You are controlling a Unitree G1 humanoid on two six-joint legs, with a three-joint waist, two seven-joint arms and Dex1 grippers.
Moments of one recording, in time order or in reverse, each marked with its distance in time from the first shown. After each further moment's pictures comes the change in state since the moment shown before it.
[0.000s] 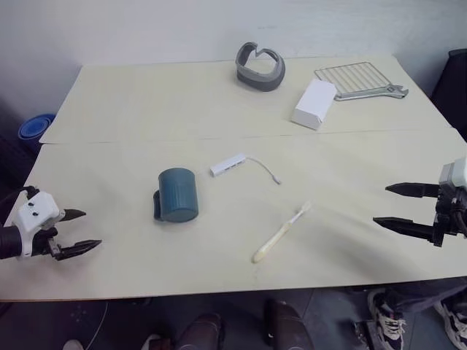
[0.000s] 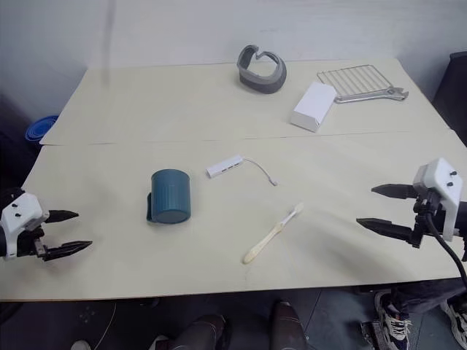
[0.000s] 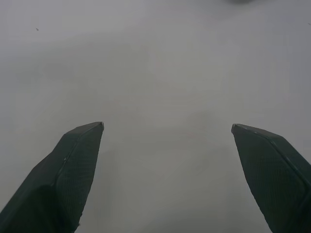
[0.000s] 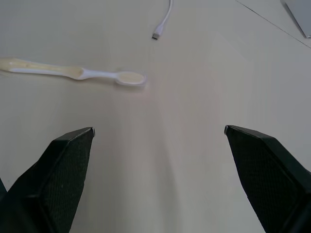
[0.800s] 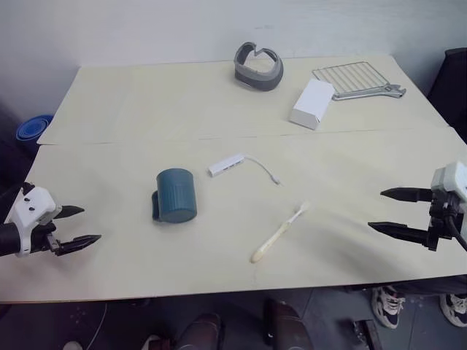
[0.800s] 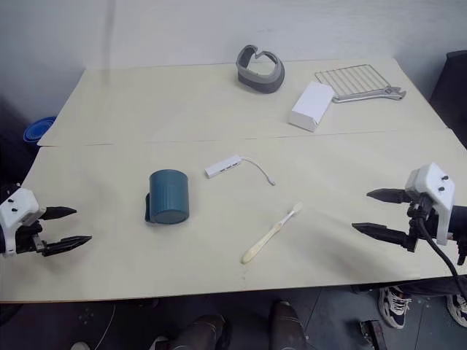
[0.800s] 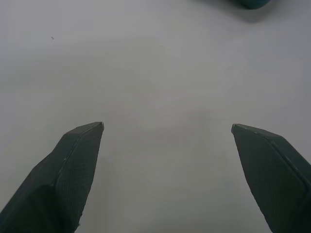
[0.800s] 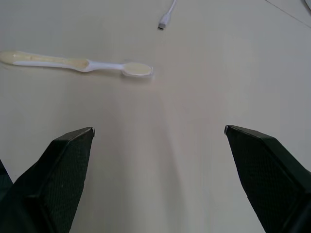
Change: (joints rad) left arm -0.038 -0.001 0.005 0.020 -0.023 0.043 0.006; right arm 0.030 0.004 0.011 -0.039 0.004 0.028 -0.029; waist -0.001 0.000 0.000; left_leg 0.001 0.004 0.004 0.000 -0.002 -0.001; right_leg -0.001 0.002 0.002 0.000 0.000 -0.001
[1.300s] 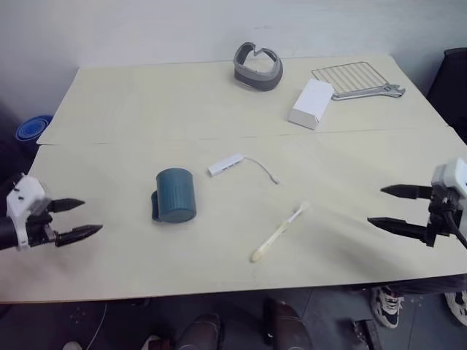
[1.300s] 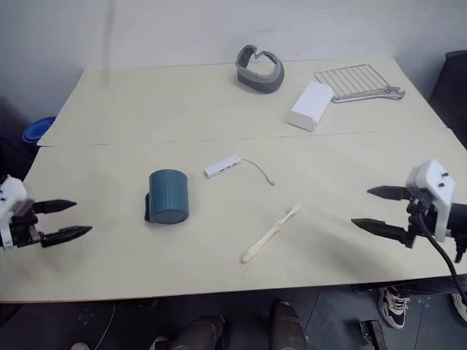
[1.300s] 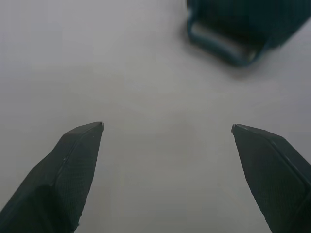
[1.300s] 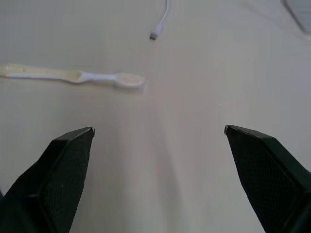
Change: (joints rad) left arm -0.112 -0.004 0.063 -0.060 -0.178 0.226 -0.037; right arm -0.160 0.038 0.083 -0.035 0.011 0.020 -0.057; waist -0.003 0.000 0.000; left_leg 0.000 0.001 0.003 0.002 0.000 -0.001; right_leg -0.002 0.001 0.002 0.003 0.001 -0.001
